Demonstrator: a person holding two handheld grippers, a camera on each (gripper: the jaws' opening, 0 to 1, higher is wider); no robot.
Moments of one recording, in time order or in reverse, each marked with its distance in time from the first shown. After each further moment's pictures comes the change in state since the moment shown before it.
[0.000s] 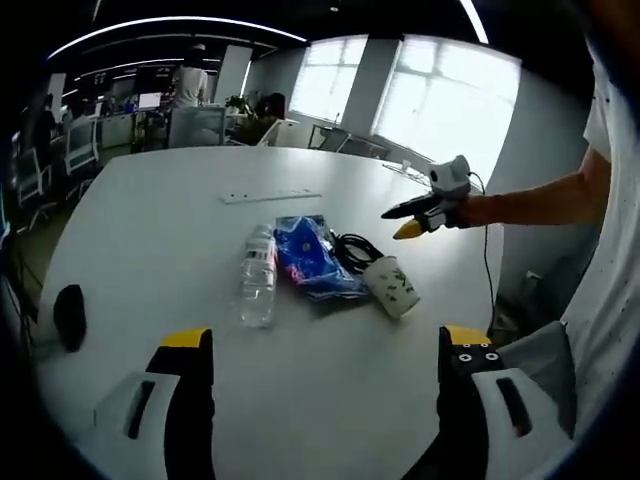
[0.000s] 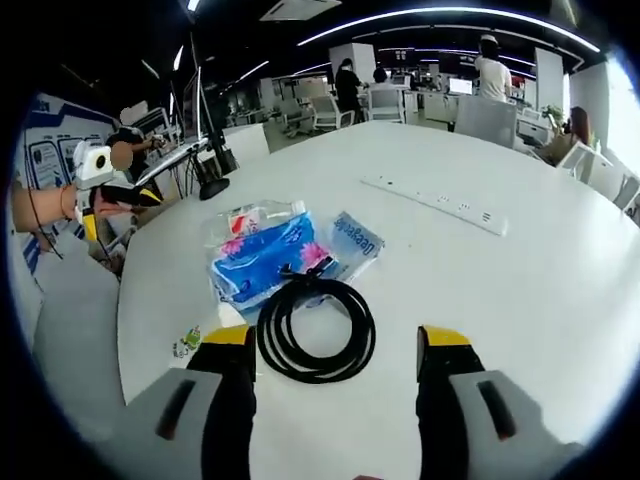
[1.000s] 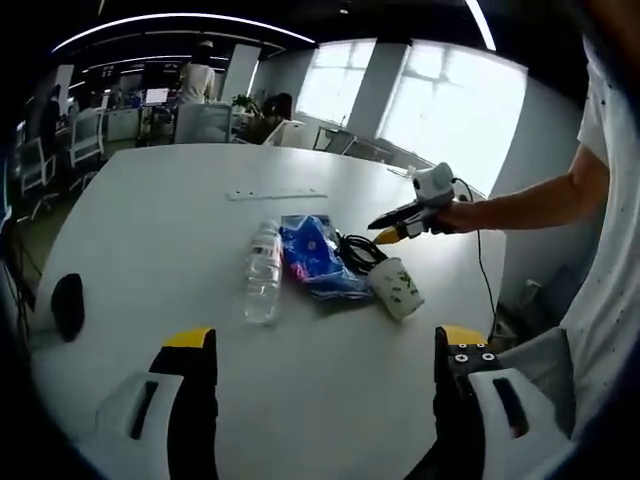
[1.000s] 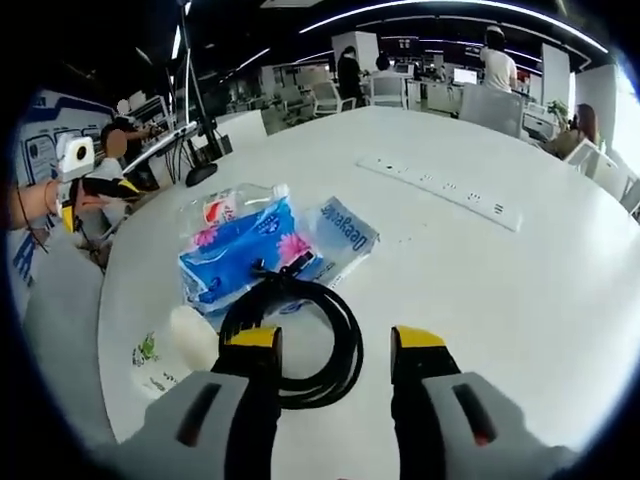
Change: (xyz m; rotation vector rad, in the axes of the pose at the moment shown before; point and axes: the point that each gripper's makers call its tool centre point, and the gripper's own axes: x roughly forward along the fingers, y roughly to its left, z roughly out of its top) left arm 0.001 0.008 -0.002 -0.035 -0.015 0.008; right arm 0.043 -0.016 -0.005 -0.018 0.062 0.001
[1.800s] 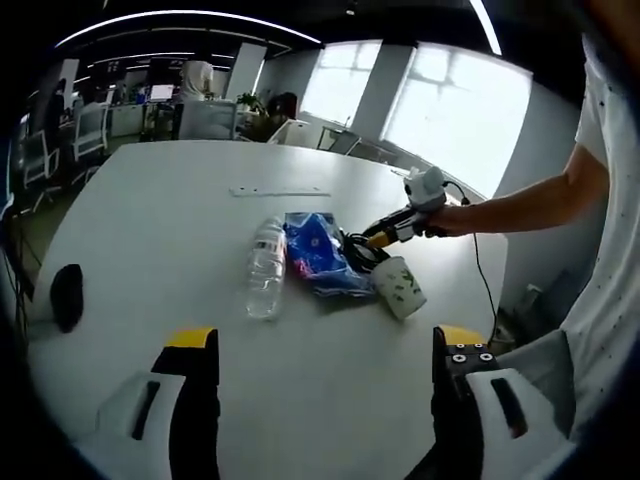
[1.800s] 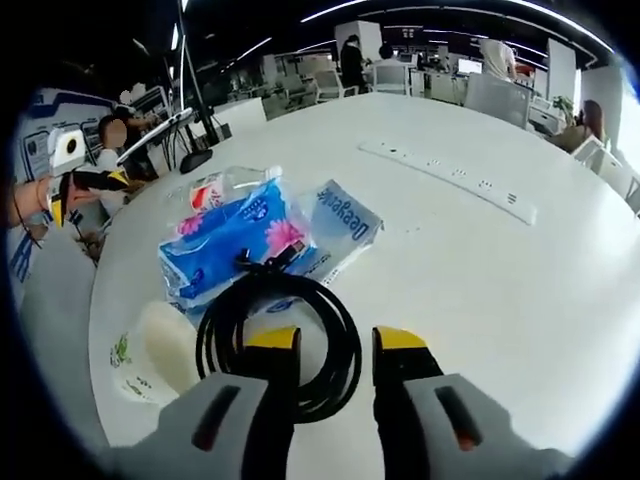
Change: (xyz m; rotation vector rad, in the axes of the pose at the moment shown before) left arm 0.001 0.003 -0.006 -0.024 -0.003 0.007; right arm 0.024 -0.004 -0.011 -0.018 0.055 0.009
